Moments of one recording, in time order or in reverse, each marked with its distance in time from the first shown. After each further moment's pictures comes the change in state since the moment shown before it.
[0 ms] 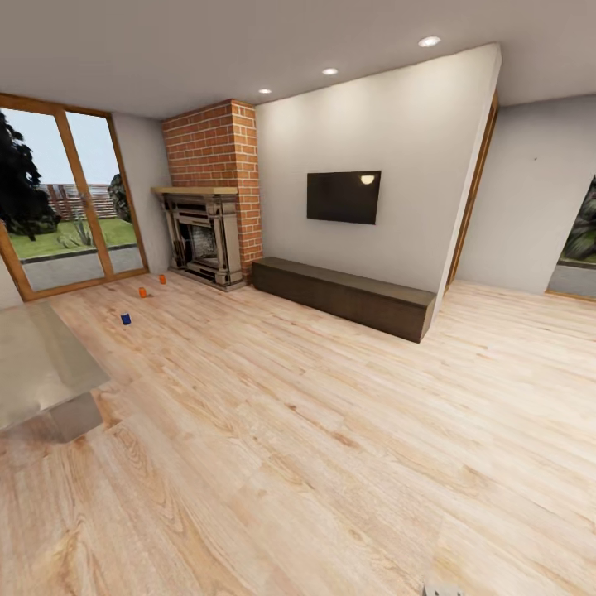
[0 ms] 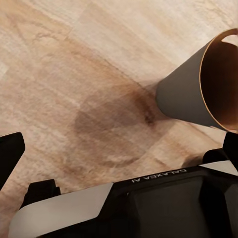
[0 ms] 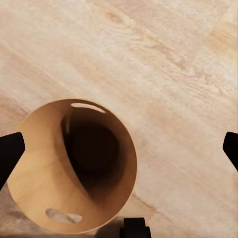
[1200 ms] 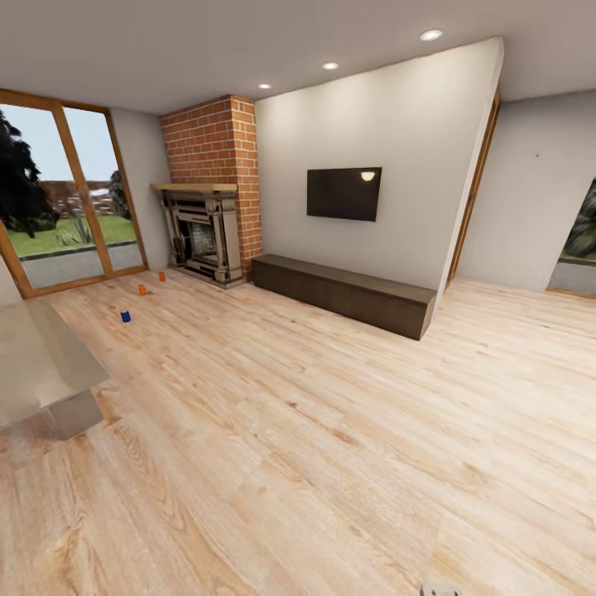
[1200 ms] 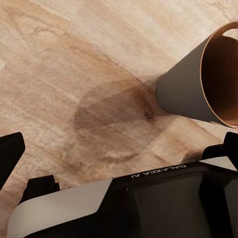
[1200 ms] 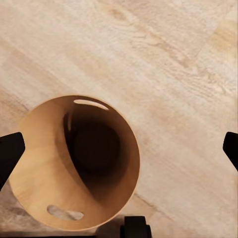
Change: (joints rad) left arm -0.001 0.001 -0.005 0.006 0.000 -0.002 0.000; right arm 0.000 0.004 0.010 -0.001 0.006 -0.003 0.002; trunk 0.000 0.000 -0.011
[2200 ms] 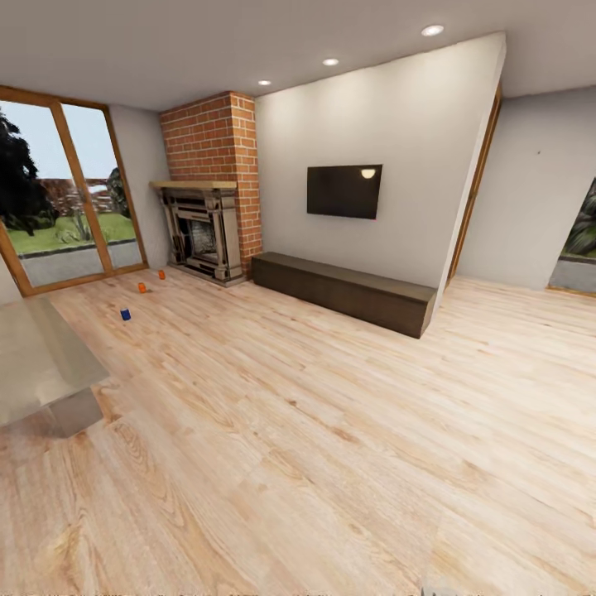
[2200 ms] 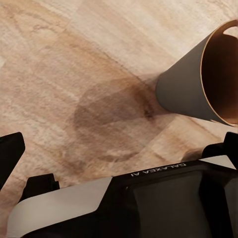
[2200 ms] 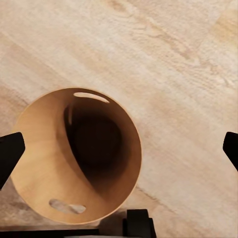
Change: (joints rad) left arm -0.001 -0.001 0.000 0.000 0.000 0.000 0.000; right arm -0.003 0.002 -0.008 0.011 -0.008 0.009 0.000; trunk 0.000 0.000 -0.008
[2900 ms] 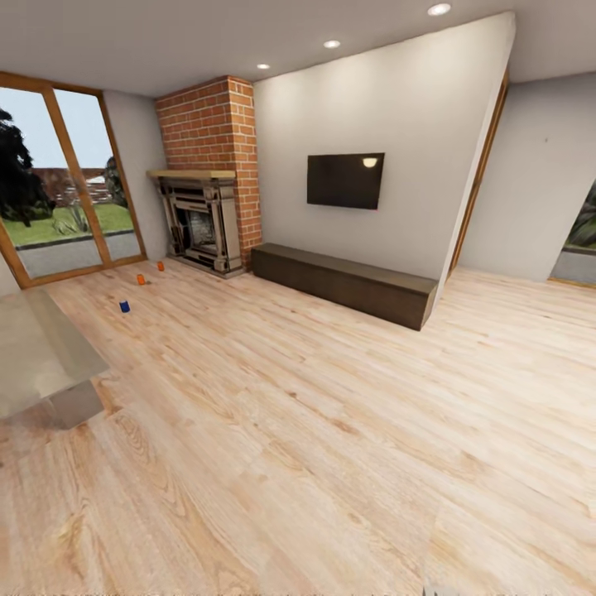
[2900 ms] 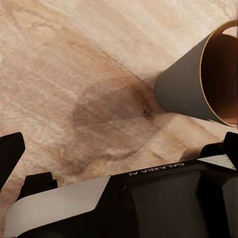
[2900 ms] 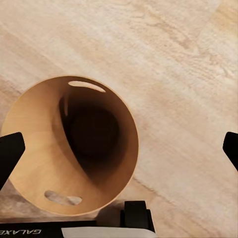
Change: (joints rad) left arm 0.002 -0.002 0.004 -0.031 0.004 0.005 -0.002; right arm -0.001 -0.005 -0.001 0.000 0.000 0.001 0.000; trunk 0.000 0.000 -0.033
